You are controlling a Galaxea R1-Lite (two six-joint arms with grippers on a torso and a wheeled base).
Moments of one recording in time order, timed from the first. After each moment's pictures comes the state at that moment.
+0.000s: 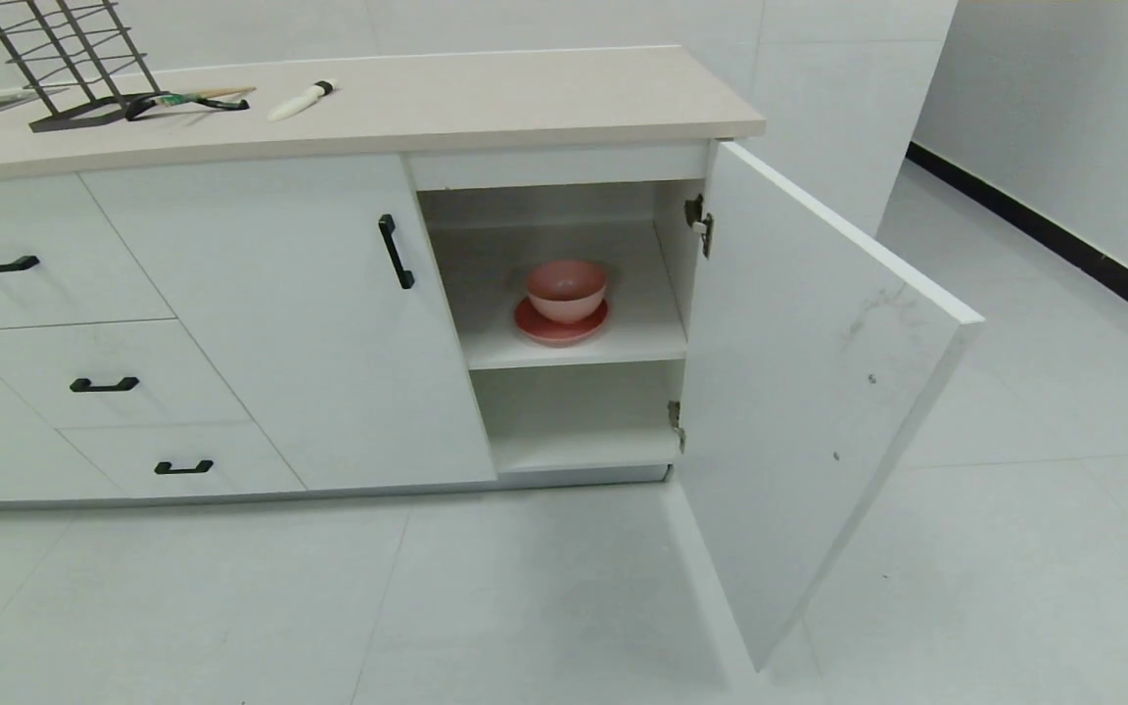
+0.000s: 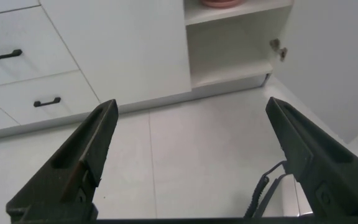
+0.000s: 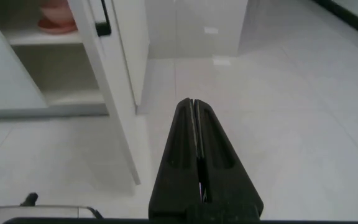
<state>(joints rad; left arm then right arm) 0.00 0.00 0.00 -0.01 -0.10 0.11 0.00 0.00 0.00 -0.11 0.01 -0.02</state>
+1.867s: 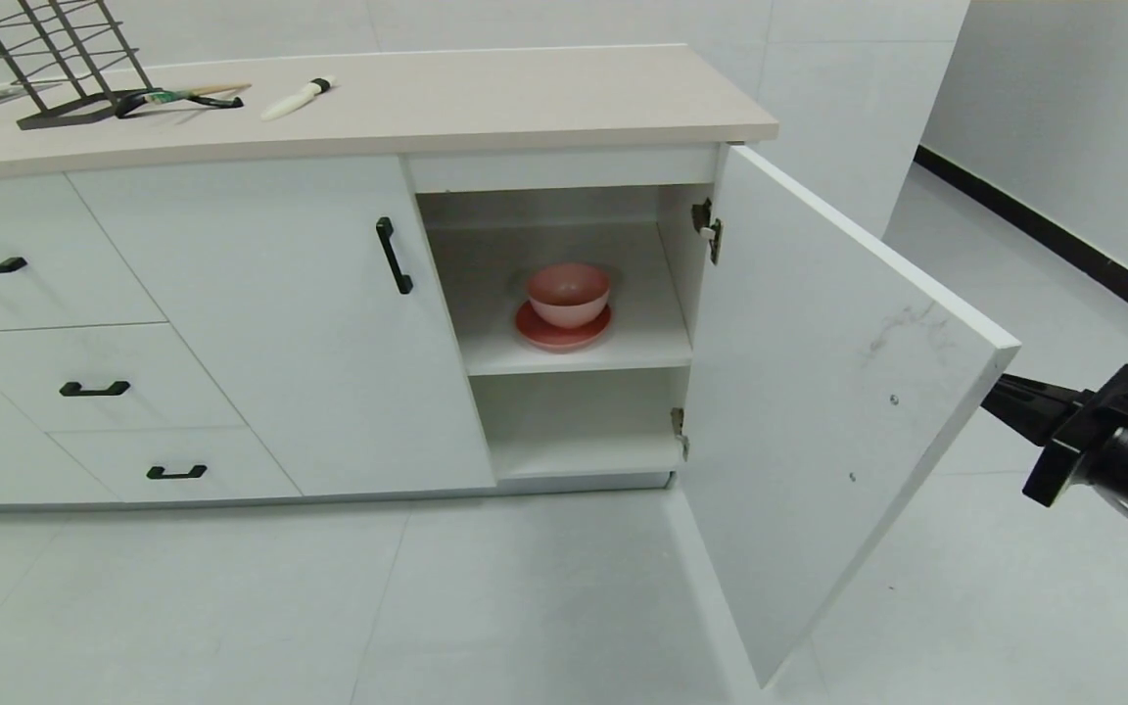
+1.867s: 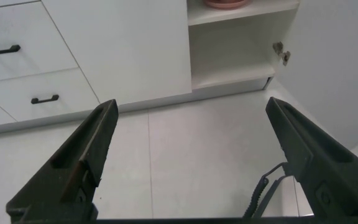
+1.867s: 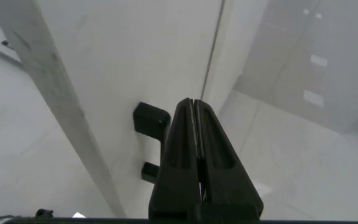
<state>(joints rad) 0.00 0.00 0.00 -0.01 -0.09 0.09 0.10 1.45 -0.37 -1.14 0.43 -0.19</state>
